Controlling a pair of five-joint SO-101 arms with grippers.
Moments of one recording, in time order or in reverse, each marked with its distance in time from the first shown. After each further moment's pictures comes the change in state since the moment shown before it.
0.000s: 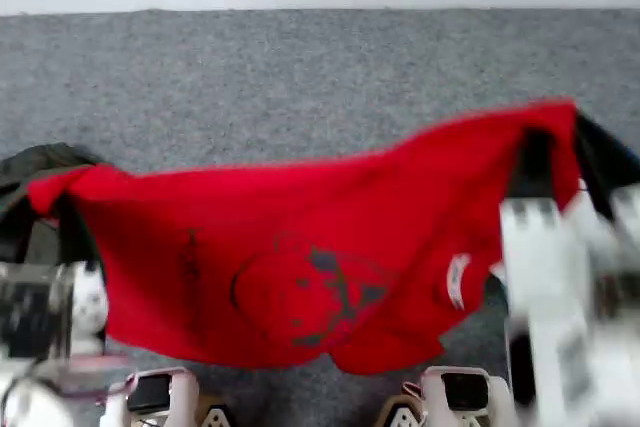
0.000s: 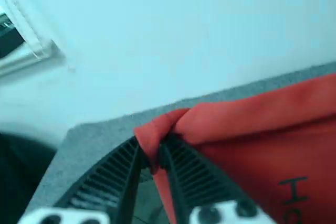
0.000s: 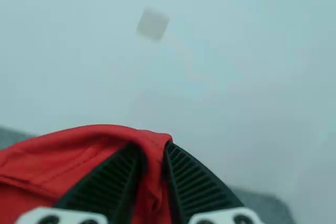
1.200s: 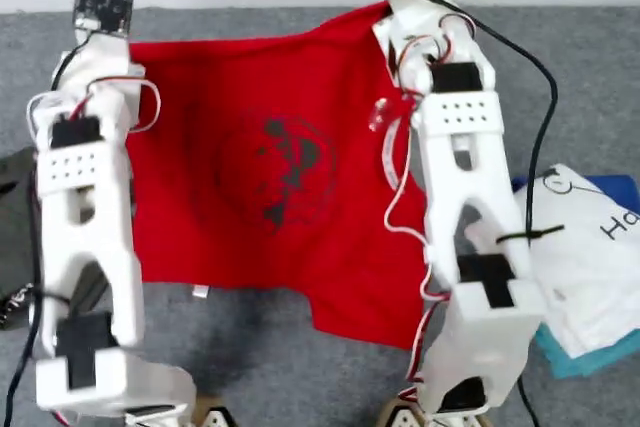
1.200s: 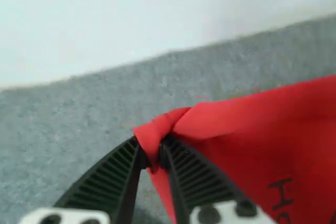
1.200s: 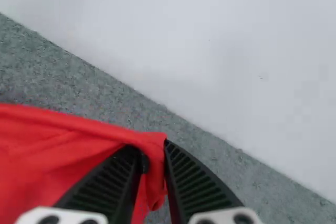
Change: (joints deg) left arm -2.8 65.9 9.8 -55.4 -0.1; right arm -6.9 69.0 -2.6 -44.1 9.4
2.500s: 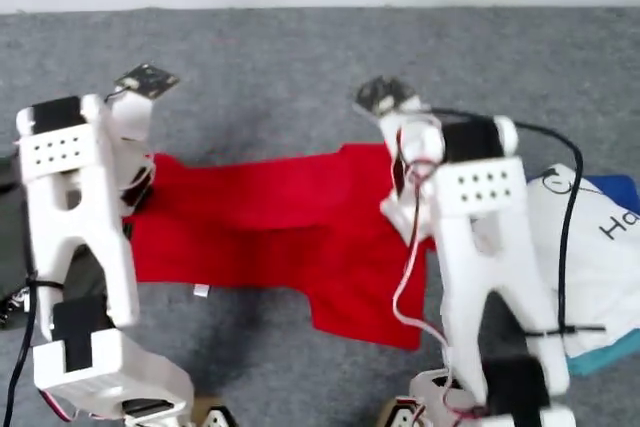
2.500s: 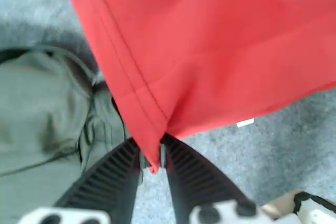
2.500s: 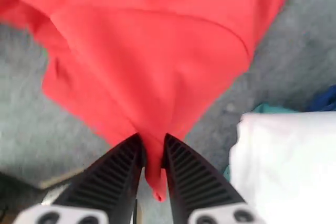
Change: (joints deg) left arm -4.0 3.3 -9.4 60.2 -17.8; right arm -3.8 -35.9 33.7 63.2 0.3
